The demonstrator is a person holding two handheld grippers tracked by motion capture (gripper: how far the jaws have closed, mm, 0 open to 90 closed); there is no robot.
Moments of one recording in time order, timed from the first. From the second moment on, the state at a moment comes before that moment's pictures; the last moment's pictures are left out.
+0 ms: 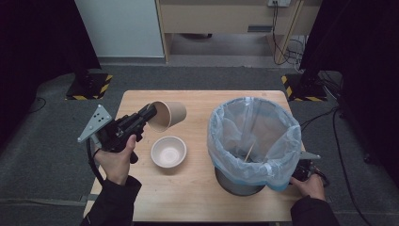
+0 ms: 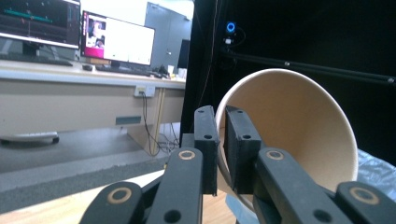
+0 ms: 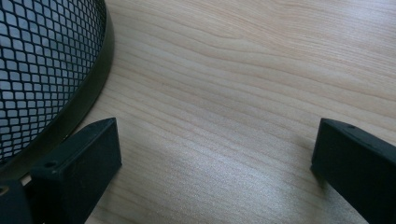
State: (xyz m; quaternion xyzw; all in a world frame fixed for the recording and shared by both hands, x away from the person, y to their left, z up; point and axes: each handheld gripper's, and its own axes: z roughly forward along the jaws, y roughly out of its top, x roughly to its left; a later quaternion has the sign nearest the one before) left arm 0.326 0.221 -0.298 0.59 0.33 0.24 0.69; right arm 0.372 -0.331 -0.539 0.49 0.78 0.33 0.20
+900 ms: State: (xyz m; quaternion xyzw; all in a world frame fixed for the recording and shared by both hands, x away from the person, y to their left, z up) left arm 0.322 0.166 -0.253 0.59 0.27 0.23 0.72; right arm 0.372 -0.331 -0.539 0.49 0.78 0.33 0.20
